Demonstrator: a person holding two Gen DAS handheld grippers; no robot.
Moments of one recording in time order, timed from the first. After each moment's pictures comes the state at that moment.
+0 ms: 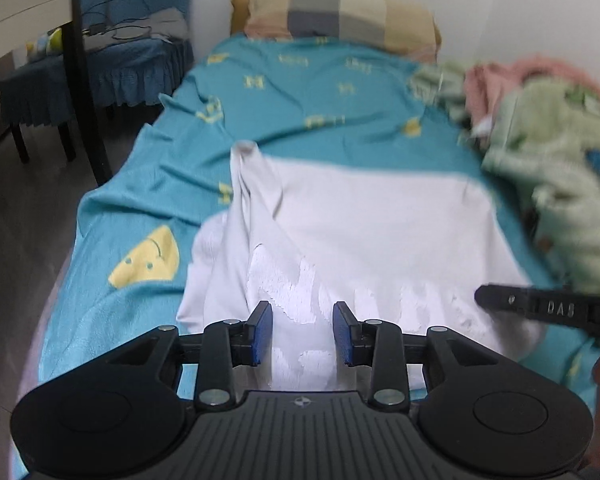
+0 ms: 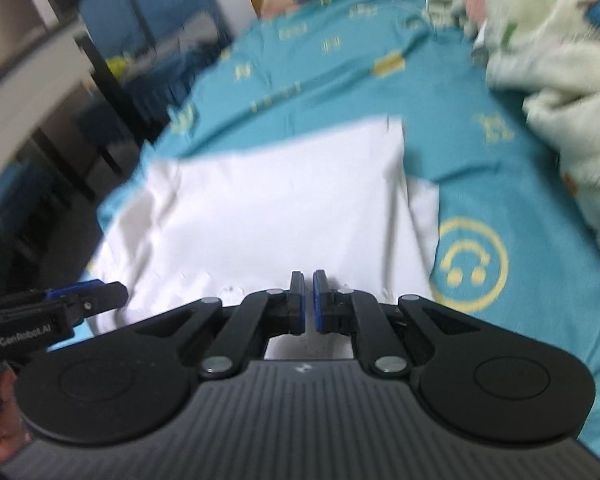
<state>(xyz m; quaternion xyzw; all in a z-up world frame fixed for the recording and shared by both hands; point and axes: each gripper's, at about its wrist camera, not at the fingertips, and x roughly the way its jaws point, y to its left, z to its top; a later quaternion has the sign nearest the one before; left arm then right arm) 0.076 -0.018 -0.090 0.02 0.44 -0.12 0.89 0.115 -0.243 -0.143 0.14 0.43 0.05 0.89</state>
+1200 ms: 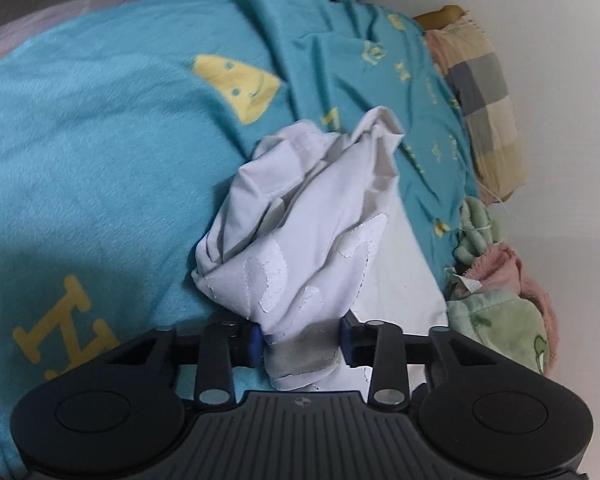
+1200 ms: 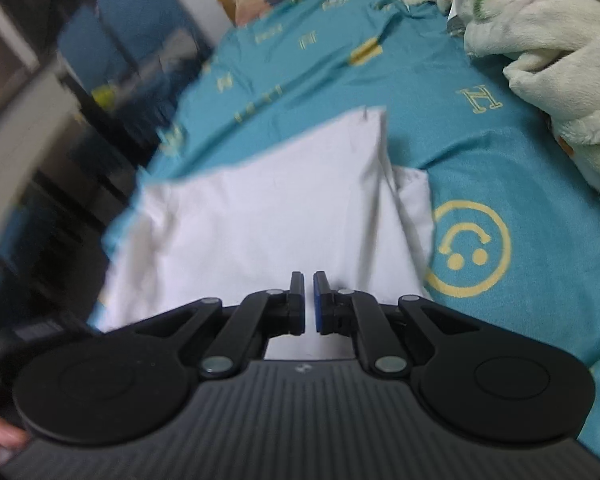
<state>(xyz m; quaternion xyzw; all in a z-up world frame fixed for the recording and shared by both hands) 0.076 0.065 -0.154 -0.47 0.47 -0.04 0.74 0.107 -0.267 -0.127 0.25 0.41 0.05 0.88</state>
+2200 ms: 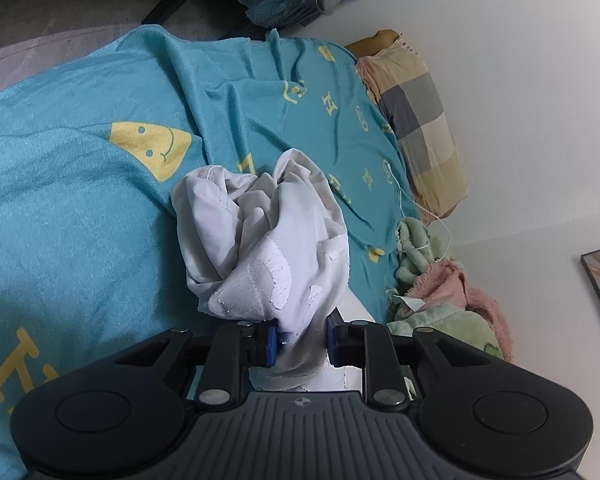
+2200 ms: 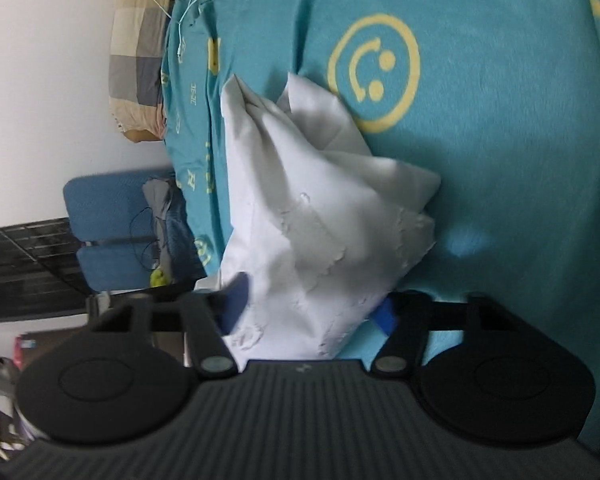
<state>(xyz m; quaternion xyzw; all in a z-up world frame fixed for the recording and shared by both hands) 0.084 0.066 -0.120 -0.48 0.40 -0.09 0.77 0.063 -0.285 -0.208 0.65 0.36 -0.05 0.67</state>
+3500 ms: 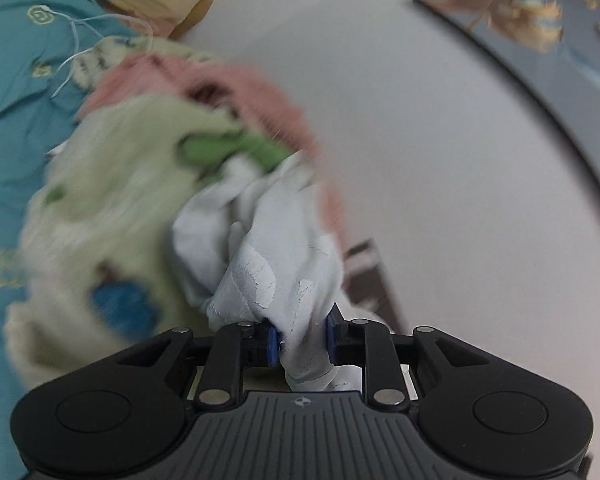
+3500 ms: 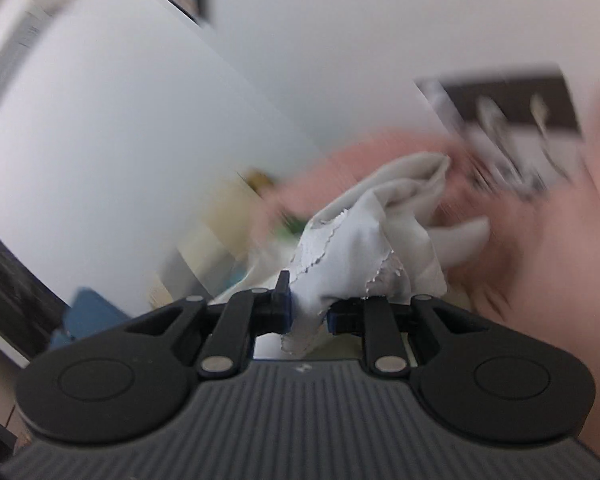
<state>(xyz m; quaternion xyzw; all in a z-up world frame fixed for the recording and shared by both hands) 0.164 -0.400 -0.013 -0.26 0.44 -0.44 0.74 -0.012 -0.634 0.016 0.43 0.16 -0.17 0.87</state>
